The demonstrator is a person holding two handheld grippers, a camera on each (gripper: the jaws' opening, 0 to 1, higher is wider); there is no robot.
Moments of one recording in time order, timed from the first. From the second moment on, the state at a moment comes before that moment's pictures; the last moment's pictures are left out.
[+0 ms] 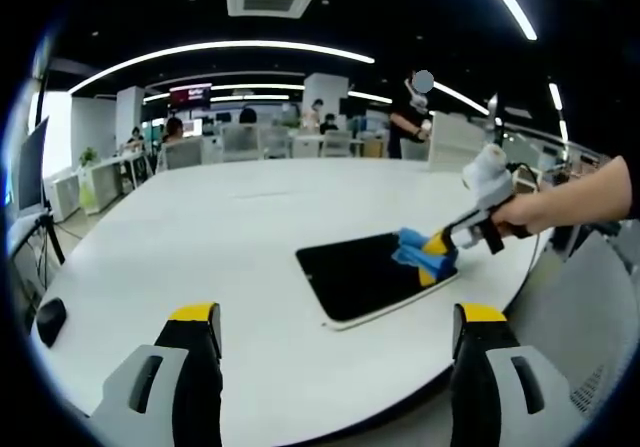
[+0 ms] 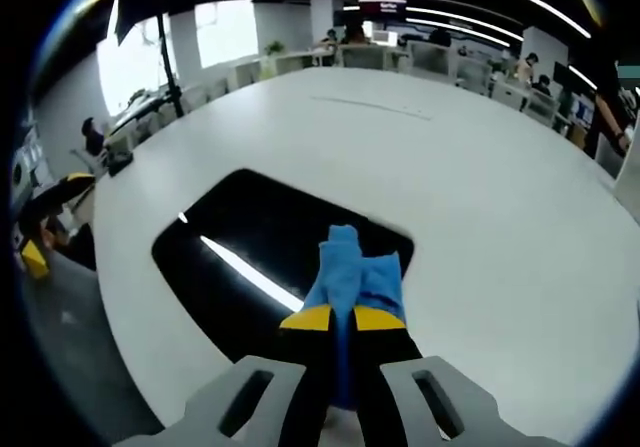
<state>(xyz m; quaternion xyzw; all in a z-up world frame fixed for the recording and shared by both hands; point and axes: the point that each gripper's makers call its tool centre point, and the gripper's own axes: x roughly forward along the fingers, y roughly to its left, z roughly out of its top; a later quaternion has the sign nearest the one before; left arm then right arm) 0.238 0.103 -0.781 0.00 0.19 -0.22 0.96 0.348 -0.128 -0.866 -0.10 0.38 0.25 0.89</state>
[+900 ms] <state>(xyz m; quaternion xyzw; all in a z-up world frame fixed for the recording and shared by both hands) 0.238 0.103 -0.780 0.00 0.19 -0.22 0.96 0.315 -0.127 -0.866 -0.08 0.37 0.26 0.89</state>
